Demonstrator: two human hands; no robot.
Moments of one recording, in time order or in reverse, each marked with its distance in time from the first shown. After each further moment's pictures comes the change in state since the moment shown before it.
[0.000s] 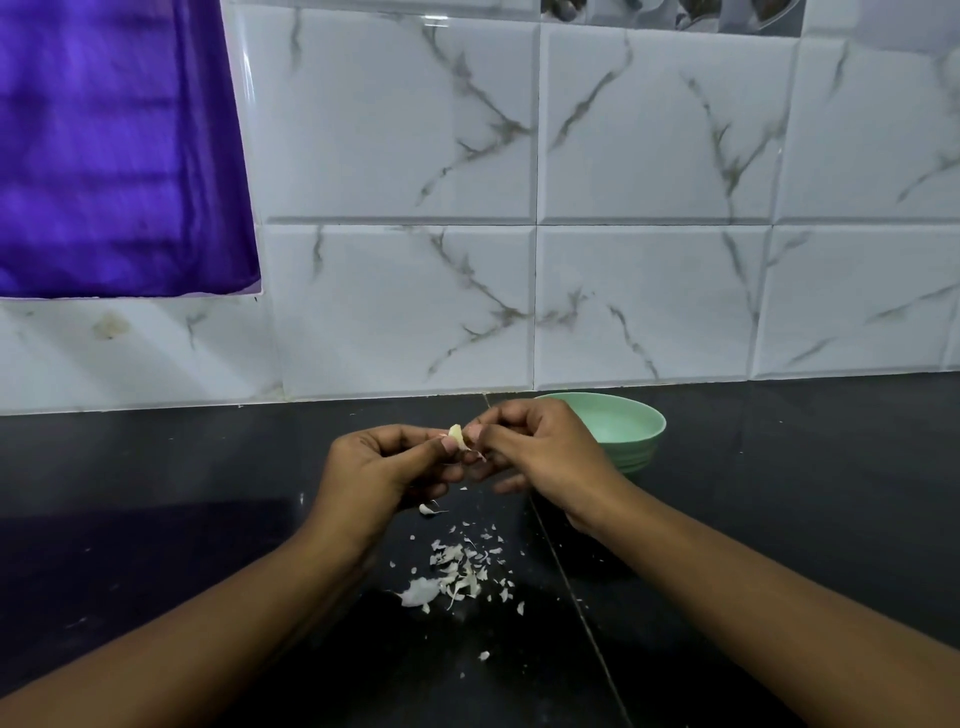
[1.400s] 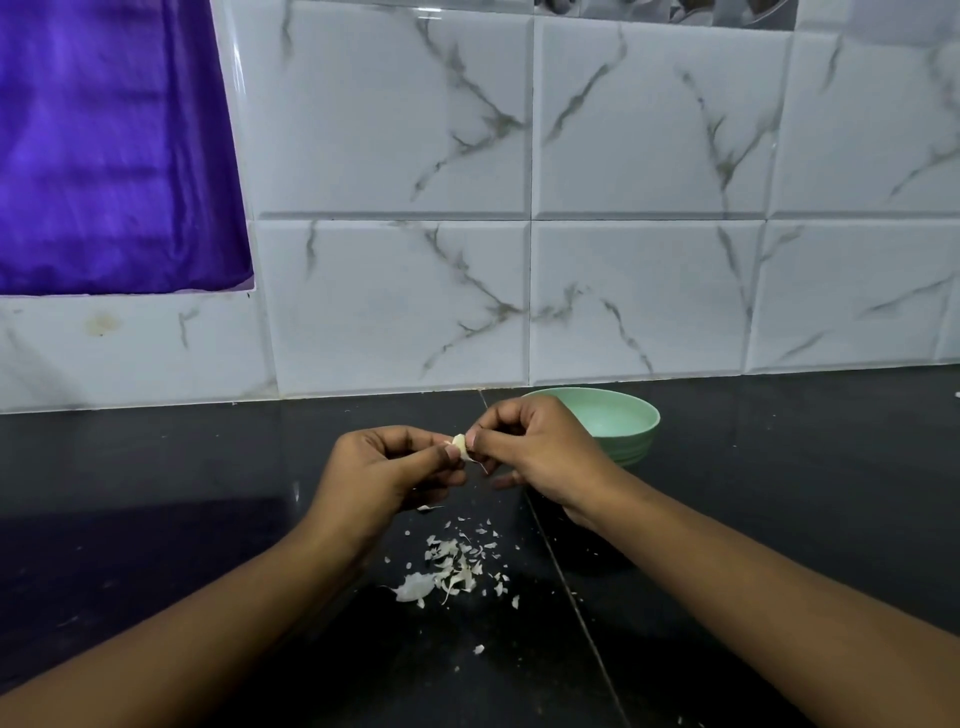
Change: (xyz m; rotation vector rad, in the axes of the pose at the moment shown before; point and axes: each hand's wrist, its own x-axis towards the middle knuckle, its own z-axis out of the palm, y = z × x) left_hand -0.004 0.002 0.003 0.044 -0.049 -0.042; right_hand 0.006 0.007 -0.003 -0.024 -0.010 -0.019
